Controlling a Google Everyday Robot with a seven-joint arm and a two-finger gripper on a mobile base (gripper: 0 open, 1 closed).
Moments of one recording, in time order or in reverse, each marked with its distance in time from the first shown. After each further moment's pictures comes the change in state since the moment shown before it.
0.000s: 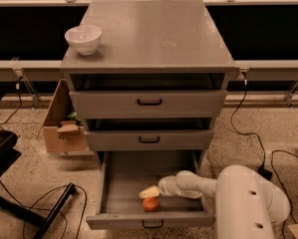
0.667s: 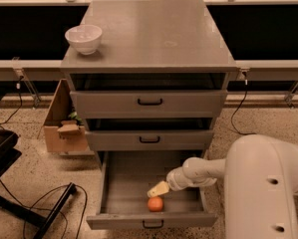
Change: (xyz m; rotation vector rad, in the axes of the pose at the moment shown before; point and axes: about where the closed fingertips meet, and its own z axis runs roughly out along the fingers) arm -0.026 0.031 -0.122 0.060 0.155 -0.082
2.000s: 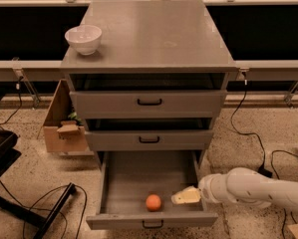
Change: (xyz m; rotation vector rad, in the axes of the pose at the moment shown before) arm 0.034 0.031 -0.207 0.094 -0.110 0.100
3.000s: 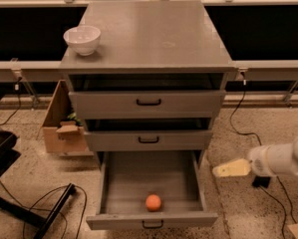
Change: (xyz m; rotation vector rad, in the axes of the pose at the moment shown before) arm -0.055 -0.075 -0.163 0.033 -0.051 0.020
